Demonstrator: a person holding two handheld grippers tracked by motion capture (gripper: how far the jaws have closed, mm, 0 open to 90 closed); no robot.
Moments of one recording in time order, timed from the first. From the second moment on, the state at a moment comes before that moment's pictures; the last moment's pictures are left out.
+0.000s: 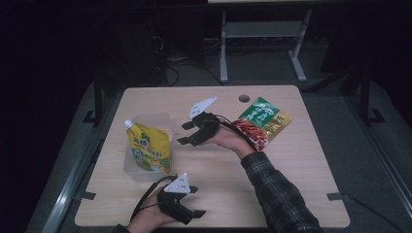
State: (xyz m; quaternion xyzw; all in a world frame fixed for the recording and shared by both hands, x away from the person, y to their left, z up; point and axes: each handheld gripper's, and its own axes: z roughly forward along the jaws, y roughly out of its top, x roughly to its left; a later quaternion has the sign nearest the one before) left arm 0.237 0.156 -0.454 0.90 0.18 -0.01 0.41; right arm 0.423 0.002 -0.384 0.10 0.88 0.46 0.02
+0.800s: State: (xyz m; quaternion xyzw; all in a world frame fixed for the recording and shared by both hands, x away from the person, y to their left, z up) left arm 0.236 0.157 -0.453 0.89 0.18 0.00 0.41; right arm 0.473 -0.123 -0.406 0.35 0.84 0.38 0.15
